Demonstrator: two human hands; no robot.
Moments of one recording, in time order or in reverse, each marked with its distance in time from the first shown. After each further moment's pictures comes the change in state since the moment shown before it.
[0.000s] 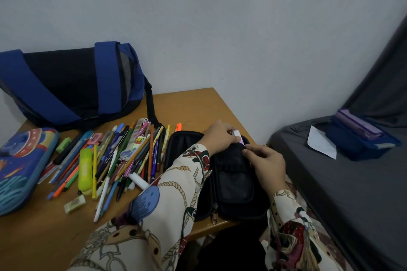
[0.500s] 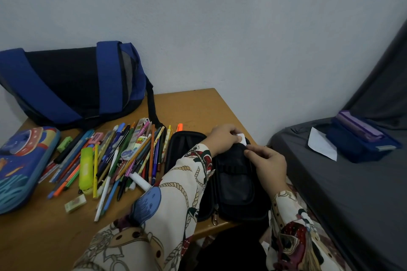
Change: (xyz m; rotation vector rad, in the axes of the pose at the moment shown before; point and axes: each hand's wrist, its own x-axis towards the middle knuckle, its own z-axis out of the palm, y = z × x) left_hand 0.003 -0.001 0.005 -0.145 -0.031 -0.032; right_hand 0.000 -0.001 0.000 0.043 0.013 -0.007
